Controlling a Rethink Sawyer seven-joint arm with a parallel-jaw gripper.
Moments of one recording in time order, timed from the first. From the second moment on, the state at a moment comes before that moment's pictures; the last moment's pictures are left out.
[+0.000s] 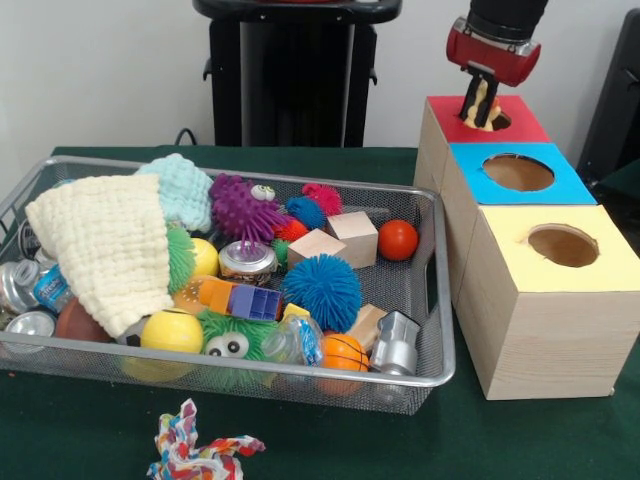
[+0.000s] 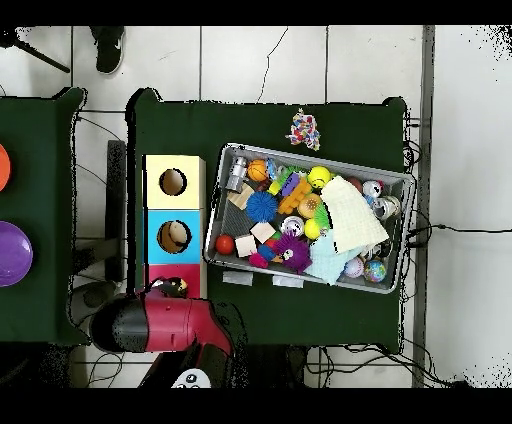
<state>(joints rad) 0.31 -0.73 -0.23 2.01 0.17 0.38 2.37</state>
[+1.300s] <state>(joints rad) 0.36 -0.73 -0.27 1.95 0.17 0.49 2.37</state>
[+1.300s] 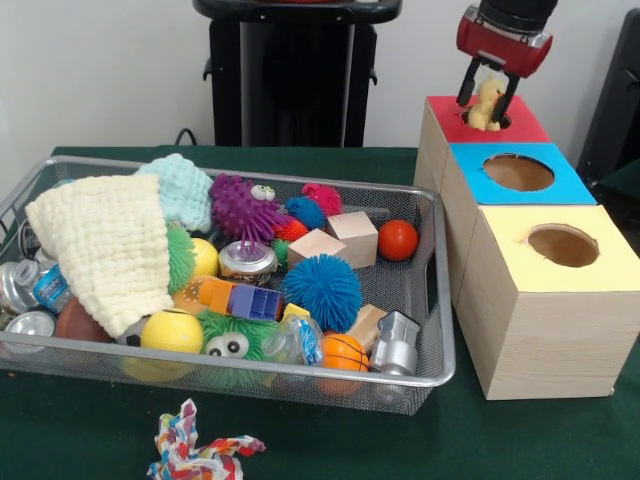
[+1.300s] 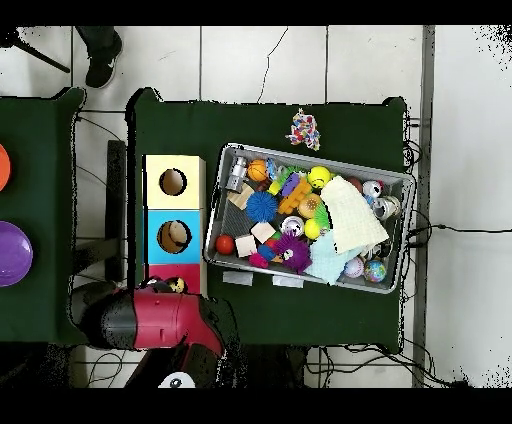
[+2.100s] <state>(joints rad) 0.40 -0.73 -0.33 1.92 0.17 0.53 2.37</state>
